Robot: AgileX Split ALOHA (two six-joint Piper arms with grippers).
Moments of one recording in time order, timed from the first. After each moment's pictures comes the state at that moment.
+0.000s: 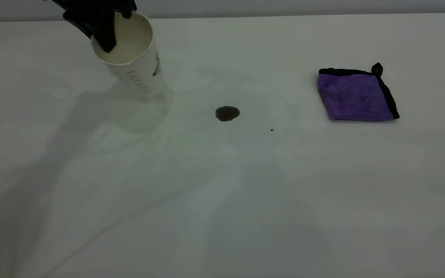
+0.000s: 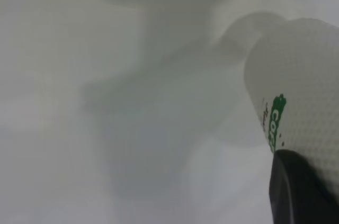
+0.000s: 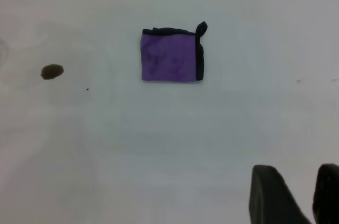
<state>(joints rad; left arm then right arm) -0.21 2.23 -1.59 -0.15 0.72 0.28 -0.02 -0.02 -0.47 0.12 1.13 -0.03</state>
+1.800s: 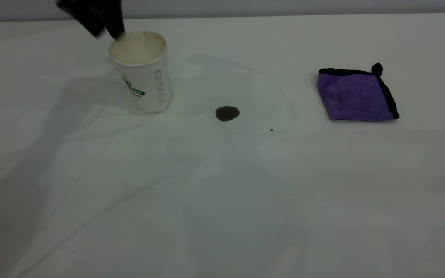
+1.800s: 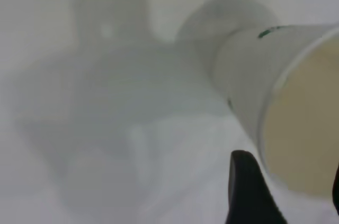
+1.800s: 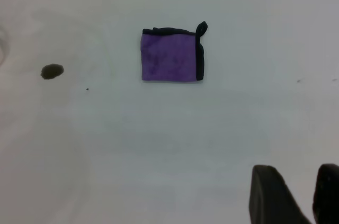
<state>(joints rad) -0.16 2.31 -1.87 -0.20 0.97 0.31 -0.02 -0.02 -0.47 0.12 1.13 -0.03</state>
